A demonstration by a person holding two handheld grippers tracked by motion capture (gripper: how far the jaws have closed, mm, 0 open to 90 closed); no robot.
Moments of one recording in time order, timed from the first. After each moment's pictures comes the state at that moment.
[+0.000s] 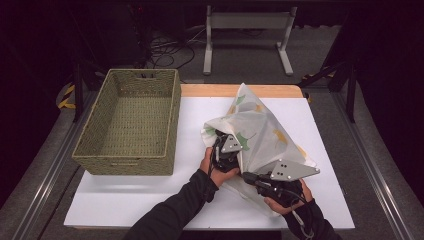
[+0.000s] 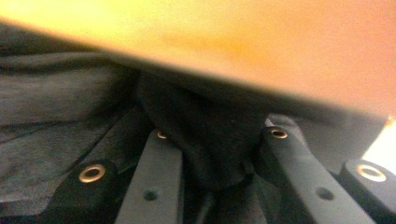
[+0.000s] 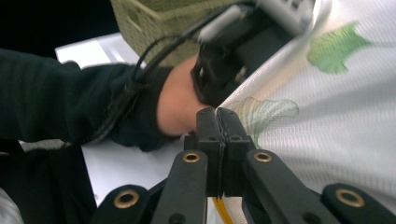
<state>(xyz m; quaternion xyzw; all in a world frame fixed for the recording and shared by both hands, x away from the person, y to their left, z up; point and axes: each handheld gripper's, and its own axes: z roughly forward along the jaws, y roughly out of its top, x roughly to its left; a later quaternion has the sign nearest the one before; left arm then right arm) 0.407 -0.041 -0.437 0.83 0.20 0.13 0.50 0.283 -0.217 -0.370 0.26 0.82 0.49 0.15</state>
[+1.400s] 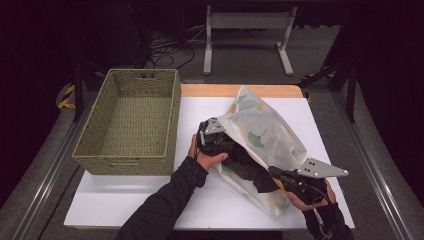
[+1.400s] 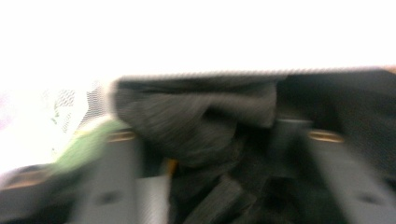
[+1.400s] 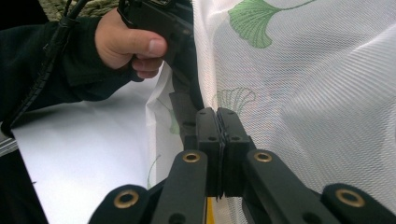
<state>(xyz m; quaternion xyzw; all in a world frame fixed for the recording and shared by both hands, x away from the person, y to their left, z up) 0.440 -0.003 -0.422 0.80 0.27 0.10 0.53 0.284 -0.272 -0.375 0.34 0.78 0.48 0.20</state>
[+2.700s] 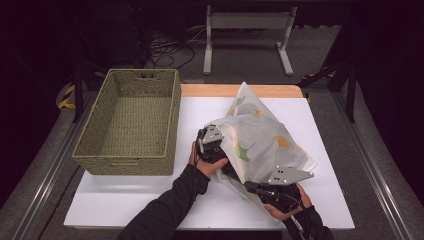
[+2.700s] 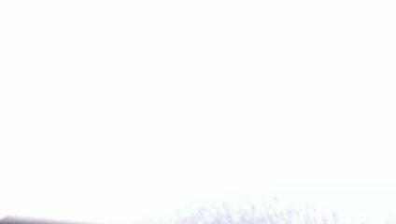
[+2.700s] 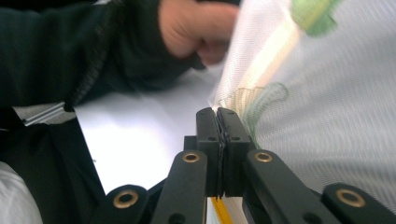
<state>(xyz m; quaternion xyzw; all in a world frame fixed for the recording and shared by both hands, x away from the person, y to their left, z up) 0.419 0.003 -0.430 0.78 0.28 0.11 0.55 0.280 -0.222 -0.397 0.30 0.83 0.45 0.12</state>
